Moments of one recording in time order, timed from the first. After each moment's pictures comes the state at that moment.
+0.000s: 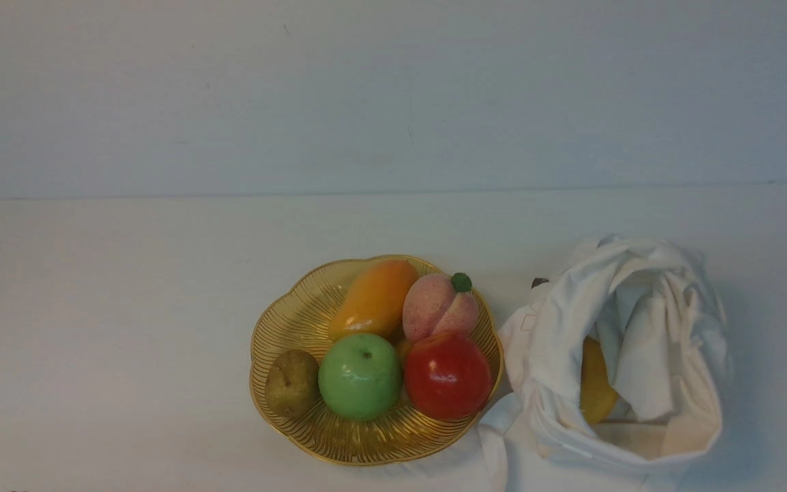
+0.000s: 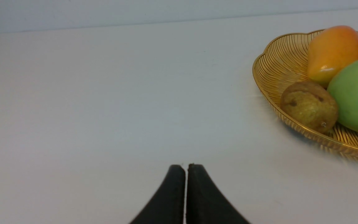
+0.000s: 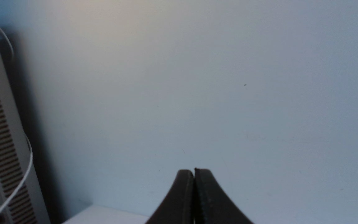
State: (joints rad) right arm 0.65 0.09 -0.65 -0.34 0.53 0.44; left arm -0.05 -0.01 0.03 -0.07 0.38 0.08
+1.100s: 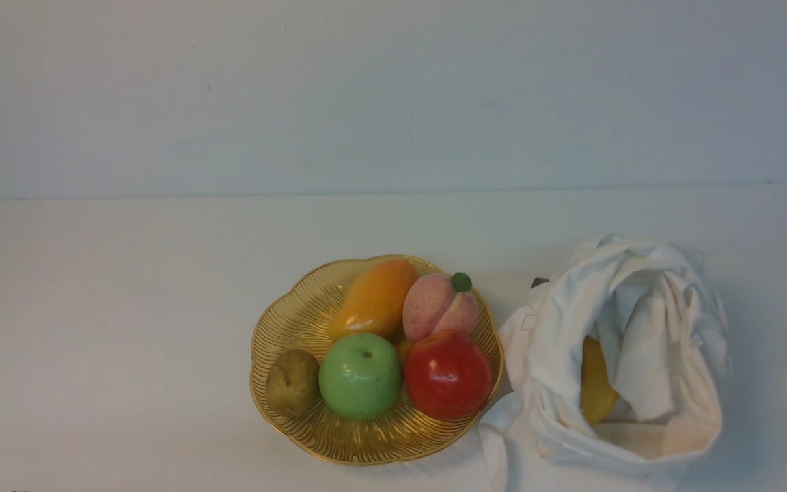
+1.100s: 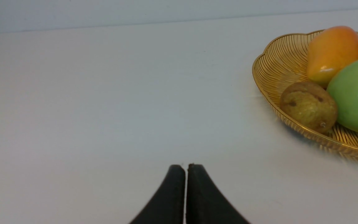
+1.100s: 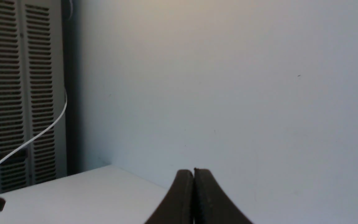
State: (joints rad) right arm 0.65 -0.02 -0.41 0.09 0.40 -0.17; left arm -0.05 -0.01 0.03 -0.07 0.38 0.08
